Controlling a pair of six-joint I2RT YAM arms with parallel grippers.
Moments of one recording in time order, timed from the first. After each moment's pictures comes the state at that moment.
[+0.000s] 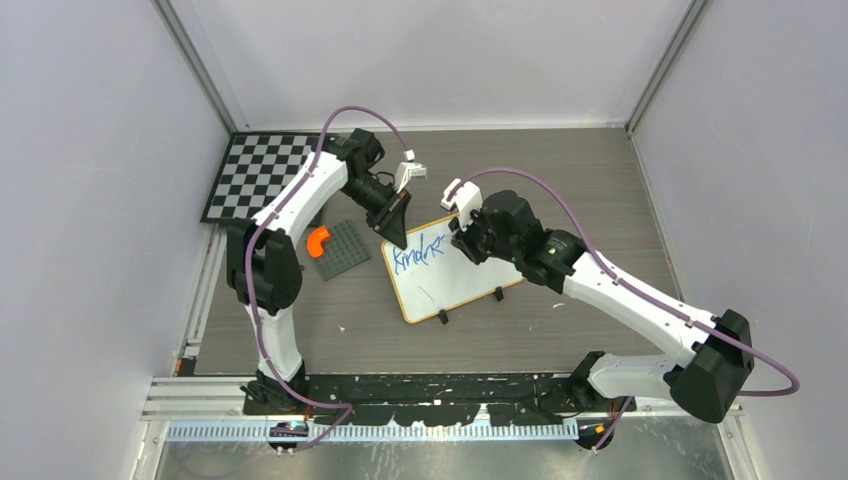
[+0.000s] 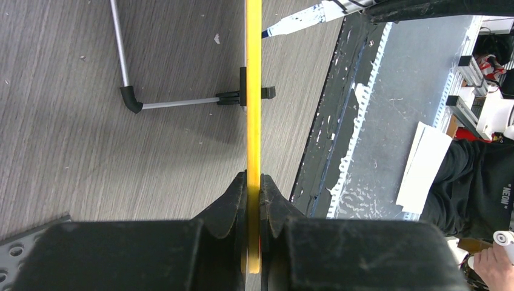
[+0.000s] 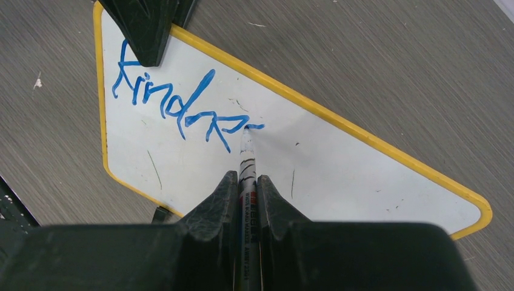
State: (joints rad) left arm -0.40 1.92 1.78 -1.33 0.87 0.57; right arm 0.78 1.22 1.04 -0.36 0.00 -0.14
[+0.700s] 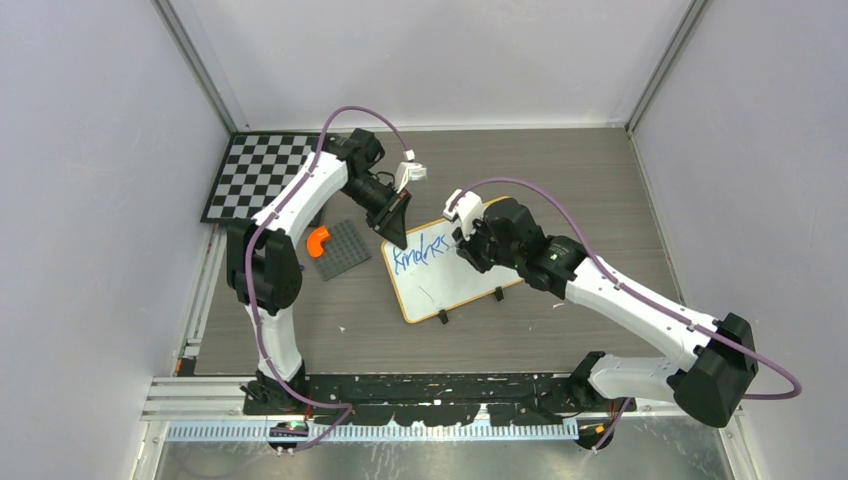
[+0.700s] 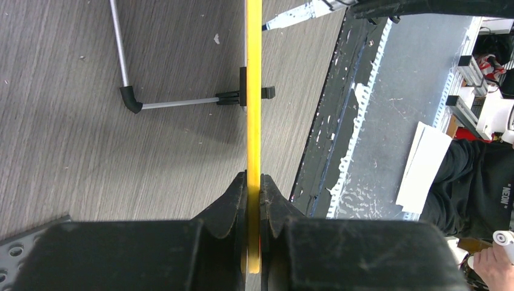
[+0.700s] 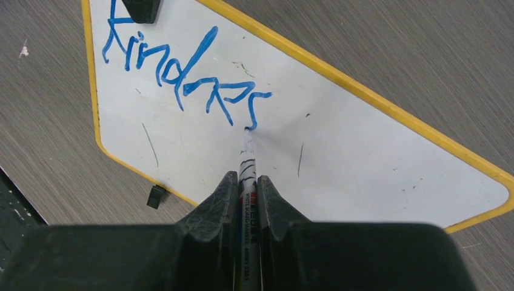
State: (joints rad) left arm -0.40 1.92 1.78 -1.33 0.87 0.57; right arm 0.78 1.19 0.99 -0.39 0.00 -0.16
